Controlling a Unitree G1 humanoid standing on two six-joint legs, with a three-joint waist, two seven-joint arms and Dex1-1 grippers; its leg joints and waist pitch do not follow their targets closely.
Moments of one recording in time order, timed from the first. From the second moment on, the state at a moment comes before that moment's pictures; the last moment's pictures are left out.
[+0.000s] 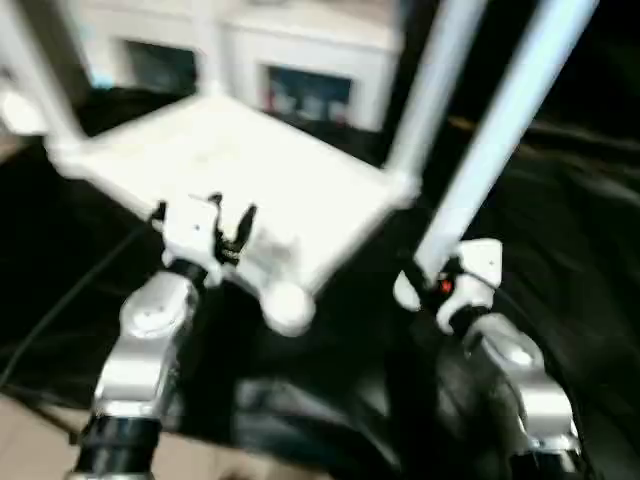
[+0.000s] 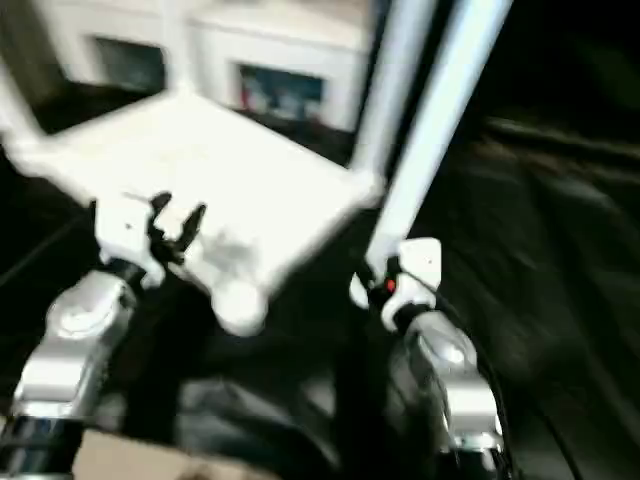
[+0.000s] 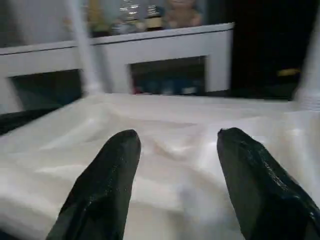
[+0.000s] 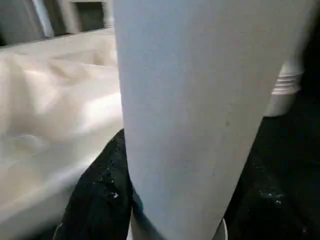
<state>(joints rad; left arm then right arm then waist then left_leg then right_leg) -0.24 0.27 0.06 0.05 -0.07 0.10 -0.27 -0.14 -0.06 0.02 0.04 0.20 0.23 0.29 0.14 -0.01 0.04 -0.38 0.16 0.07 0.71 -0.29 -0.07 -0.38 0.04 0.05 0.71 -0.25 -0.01</state>
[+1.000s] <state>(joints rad) -0.81 0.69 -0.38 0.78 0.16 -0.42 -1.34 -0.17 -0.41 0.05 0.05 0.26 0.24 0.75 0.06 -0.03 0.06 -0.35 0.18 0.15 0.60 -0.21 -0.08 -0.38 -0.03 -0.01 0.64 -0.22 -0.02</state>
